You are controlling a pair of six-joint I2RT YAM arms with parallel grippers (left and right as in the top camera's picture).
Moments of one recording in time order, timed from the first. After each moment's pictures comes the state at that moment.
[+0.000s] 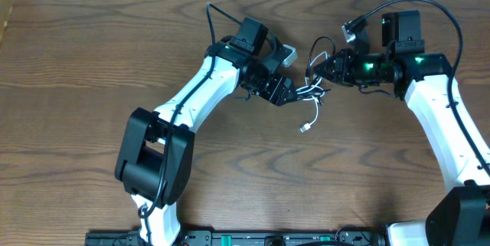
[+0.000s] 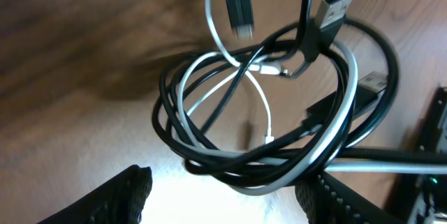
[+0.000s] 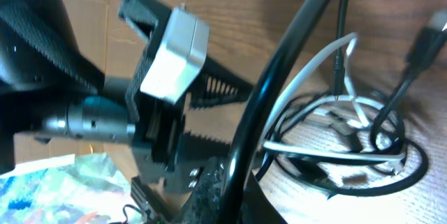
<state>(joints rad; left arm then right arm) -0.47 1.97 1.48 -0.70 0.61 0.10 0.10 1.58 1.28 -0.72 -0.78 0.33</state>
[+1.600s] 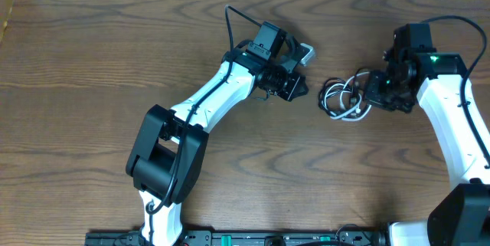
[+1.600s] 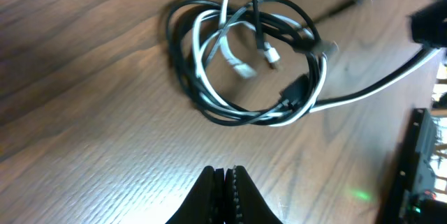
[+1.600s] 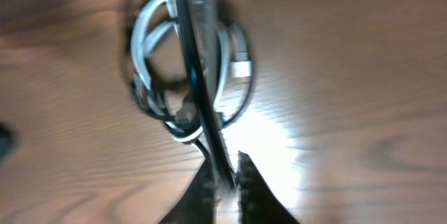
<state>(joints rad) -0.54 2.01 1.48 -0.53 0.63 -0.03 0.02 1.58 1.28 -1.07 -0.08 0.38</state>
